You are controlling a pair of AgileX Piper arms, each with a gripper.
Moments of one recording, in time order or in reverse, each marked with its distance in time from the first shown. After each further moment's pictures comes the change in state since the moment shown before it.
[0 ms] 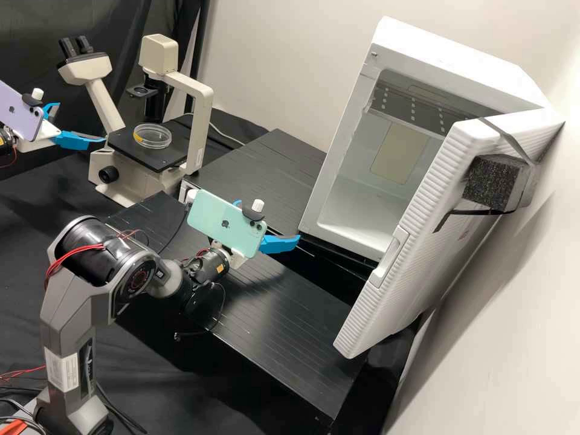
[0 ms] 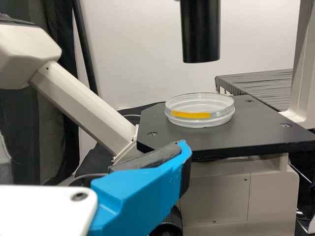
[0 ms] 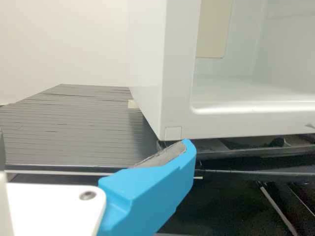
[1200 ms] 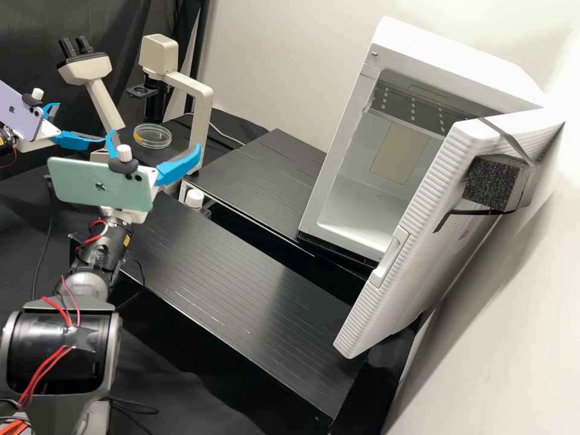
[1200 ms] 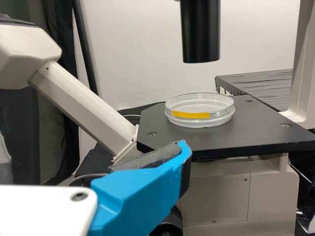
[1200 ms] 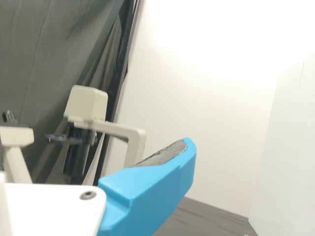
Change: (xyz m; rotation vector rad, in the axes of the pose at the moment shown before) left arm 0.000 0.000 0.000 0.000 0.000 0.000; right arm -0.120 -0.027 -0.159 -0.078 0.575 0.019
